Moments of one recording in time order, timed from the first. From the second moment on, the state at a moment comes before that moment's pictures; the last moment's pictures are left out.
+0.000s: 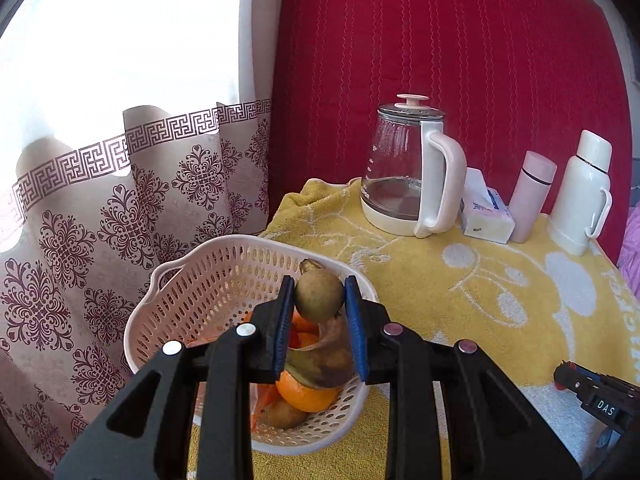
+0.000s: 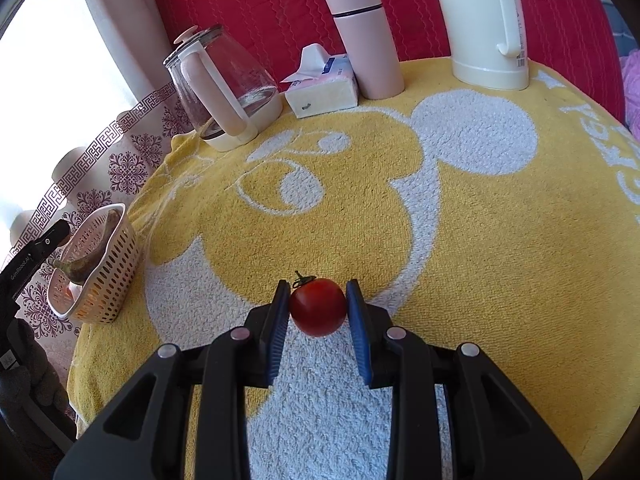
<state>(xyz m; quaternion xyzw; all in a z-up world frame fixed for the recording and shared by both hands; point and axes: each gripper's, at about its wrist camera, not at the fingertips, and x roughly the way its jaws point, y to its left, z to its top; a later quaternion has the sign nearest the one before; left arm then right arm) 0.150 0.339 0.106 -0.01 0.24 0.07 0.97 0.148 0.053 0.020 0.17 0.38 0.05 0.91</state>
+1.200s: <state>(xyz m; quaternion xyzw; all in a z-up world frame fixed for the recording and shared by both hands) 0.145 0.450 0.133 -0.13 0.22 0.13 0.96 0.157 0.115 0.063 0.12 0.37 0.12 0.91</state>
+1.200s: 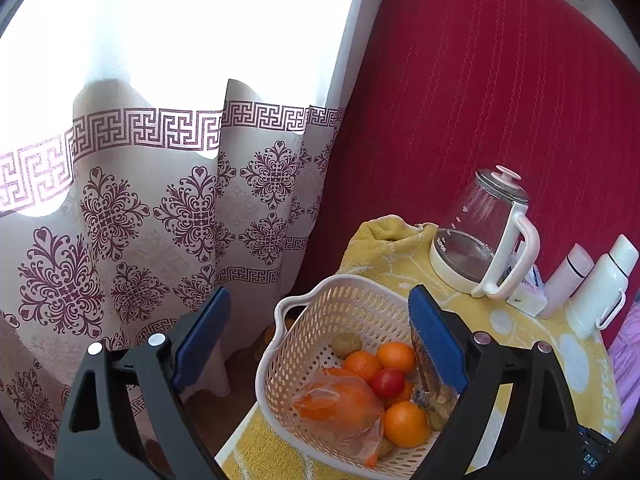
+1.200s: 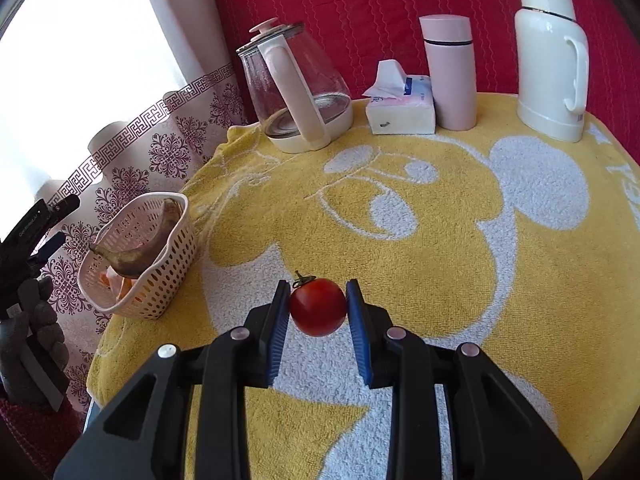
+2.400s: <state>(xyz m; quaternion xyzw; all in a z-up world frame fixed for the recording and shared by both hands) 0.132 0.484 0.147 -0.15 0.19 0.18 0.95 0.208 0.272 0.113 0.10 0.38 0.26 0.88</state>
